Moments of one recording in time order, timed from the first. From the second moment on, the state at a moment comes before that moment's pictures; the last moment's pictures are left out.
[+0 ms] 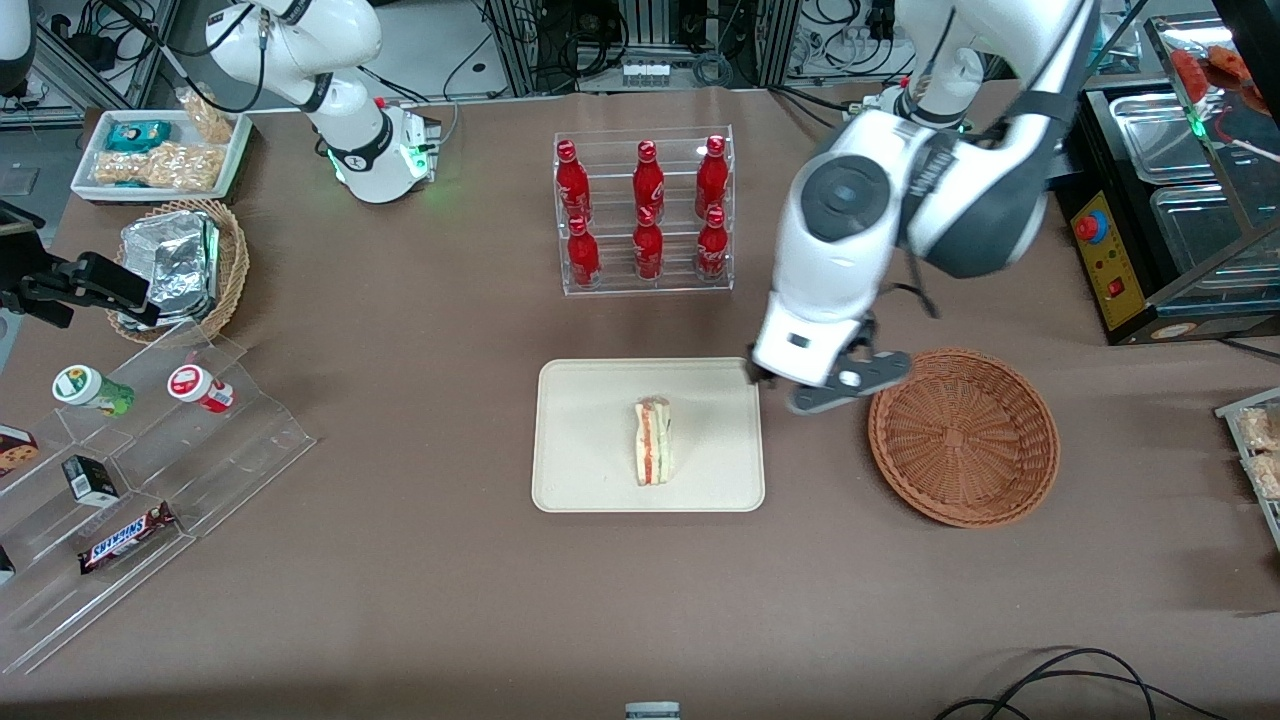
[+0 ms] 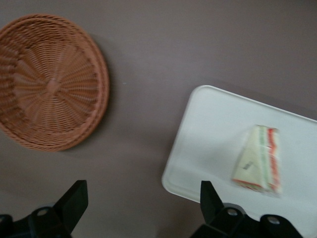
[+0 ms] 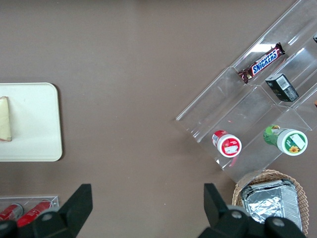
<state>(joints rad) -0.31 0.31 -0.23 -1.55 0.18 1.79 -0.91</state>
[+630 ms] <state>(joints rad) -0.04 0.06 -0.23 -1.79 0.08 1.66 -0.45</state>
